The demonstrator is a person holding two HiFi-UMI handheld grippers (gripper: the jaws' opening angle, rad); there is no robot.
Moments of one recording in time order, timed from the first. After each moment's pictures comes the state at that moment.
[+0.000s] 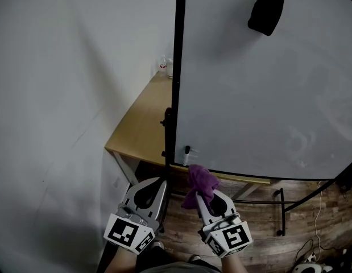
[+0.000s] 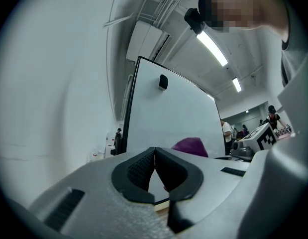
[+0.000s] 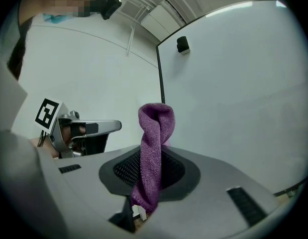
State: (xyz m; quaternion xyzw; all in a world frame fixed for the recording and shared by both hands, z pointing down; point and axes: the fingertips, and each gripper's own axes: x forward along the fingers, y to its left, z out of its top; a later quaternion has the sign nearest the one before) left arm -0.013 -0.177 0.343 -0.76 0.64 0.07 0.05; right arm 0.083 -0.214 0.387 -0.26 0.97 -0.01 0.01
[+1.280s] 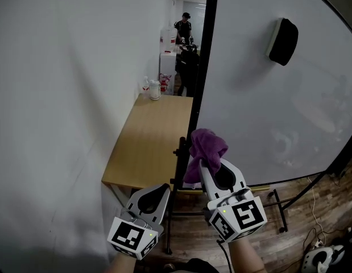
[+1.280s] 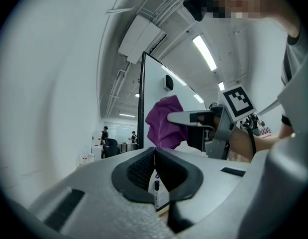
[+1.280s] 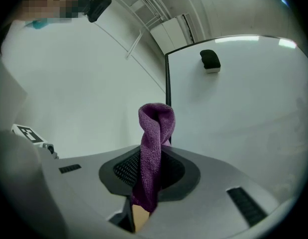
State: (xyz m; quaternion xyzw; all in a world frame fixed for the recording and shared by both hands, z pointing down) left arm -0.106 -0.212 0.327 -0.82 0.56 0.05 0.05; right arm -0.035 -0.266 0.251 -0.35 0.93 0.08 0.07
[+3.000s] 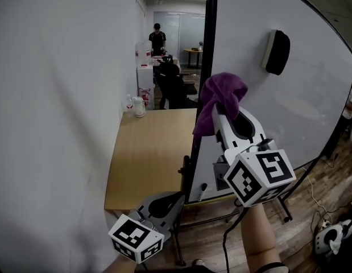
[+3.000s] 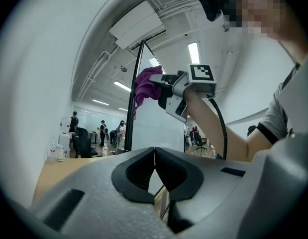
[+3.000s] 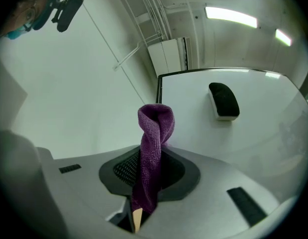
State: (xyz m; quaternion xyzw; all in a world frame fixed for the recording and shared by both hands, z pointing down) left arm -0.118 -0.237 0.298 -0.92 0.40 0.02 0.00; right arm -0.059 -0.315 0.091 -0.46 0.86 0.14 0.15
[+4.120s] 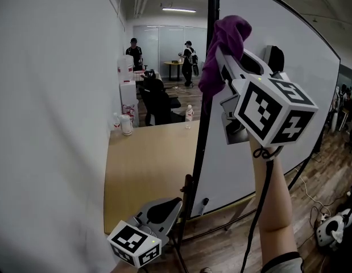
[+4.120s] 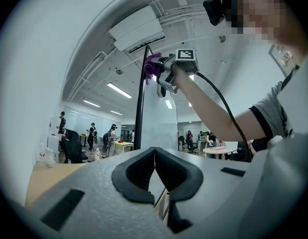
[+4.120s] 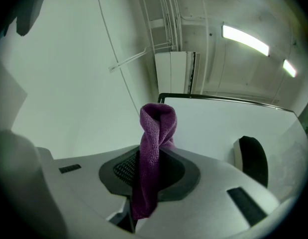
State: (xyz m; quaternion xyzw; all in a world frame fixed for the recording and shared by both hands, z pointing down) left arm -0.148 -0.272 0.286 -0.94 0.34 0.05 0.00; right arm -0.075 -0.345 -0.051 -0.51 0.81 0.23 0.17
